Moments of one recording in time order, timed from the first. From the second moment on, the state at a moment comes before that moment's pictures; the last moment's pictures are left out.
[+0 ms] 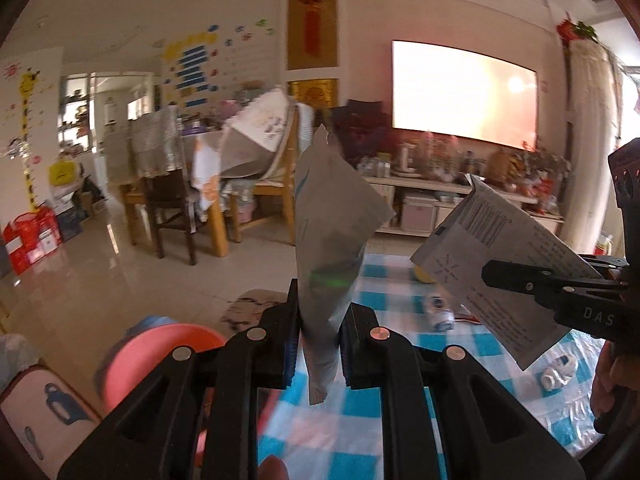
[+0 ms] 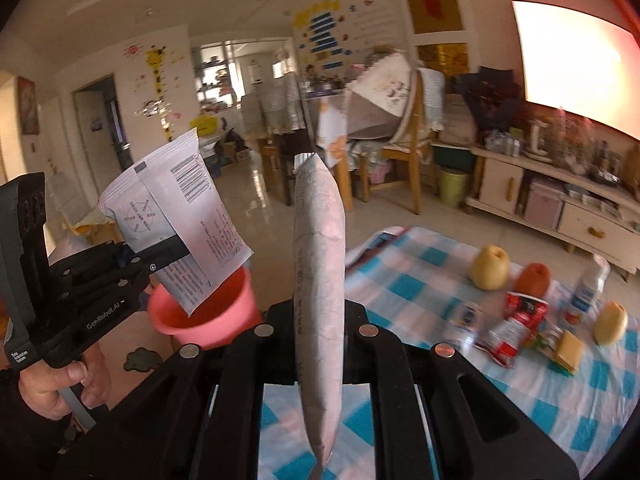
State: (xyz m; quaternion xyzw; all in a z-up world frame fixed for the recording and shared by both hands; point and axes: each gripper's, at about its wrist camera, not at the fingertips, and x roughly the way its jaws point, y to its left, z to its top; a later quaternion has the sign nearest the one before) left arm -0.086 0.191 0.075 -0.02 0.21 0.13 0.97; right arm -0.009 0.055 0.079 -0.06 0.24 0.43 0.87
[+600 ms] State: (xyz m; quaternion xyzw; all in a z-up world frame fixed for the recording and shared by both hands) left arm -0.125 0.342 0.072 -0.05 0.22 0.24 0.94; right arm -0.026 0.242 0.082 -0.10 0.25 0.53 0.81
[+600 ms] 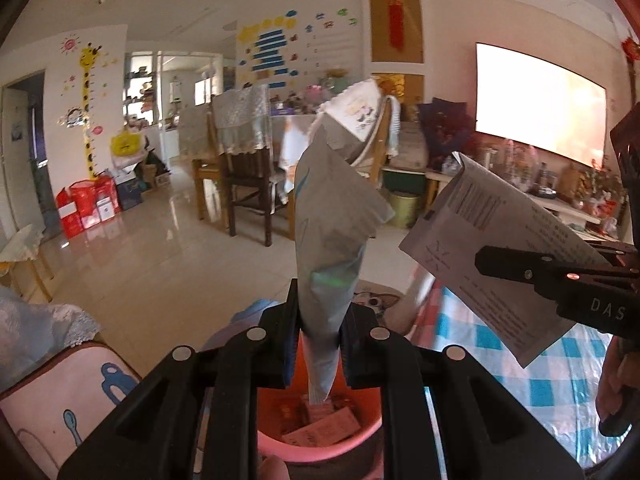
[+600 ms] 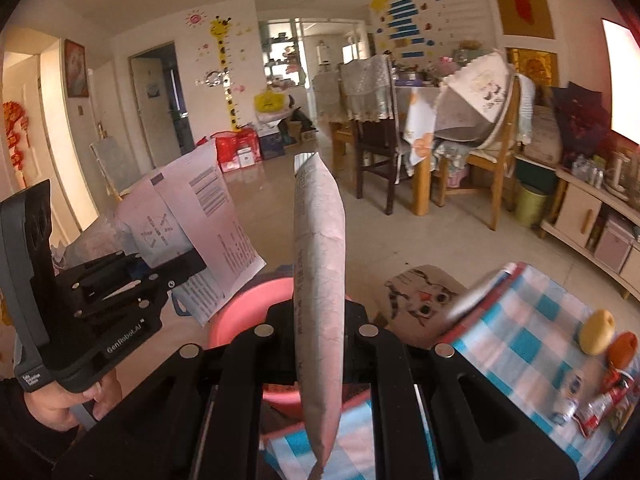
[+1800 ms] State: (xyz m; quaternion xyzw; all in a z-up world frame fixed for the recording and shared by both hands) left arm -0.089 0.396 -0.026 -0.19 0.34 0.22 0.90; right arm 0.017 0.206 -0.014 -0.05 0.33 0.47 0.82
